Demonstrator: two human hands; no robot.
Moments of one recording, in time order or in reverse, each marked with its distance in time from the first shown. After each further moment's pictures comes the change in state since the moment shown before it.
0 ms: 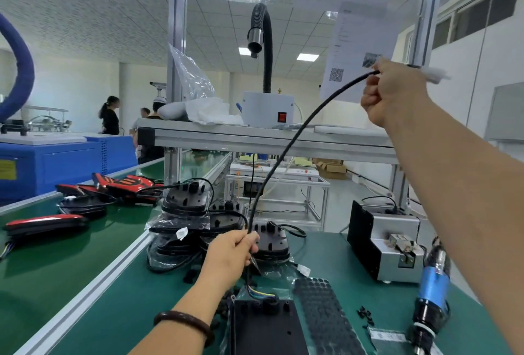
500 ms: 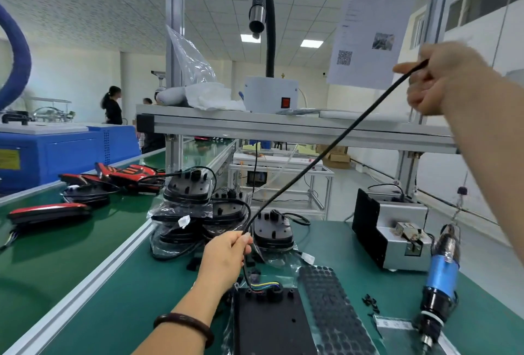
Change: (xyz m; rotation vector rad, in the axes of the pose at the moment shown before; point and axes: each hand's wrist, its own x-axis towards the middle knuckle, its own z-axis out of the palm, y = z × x) left_hand -0.013 -0.020 -0.004 0.130 0.085 -0.038; right_hand 0.018 -0.021 -0.048 -0.247 0.010 0.210
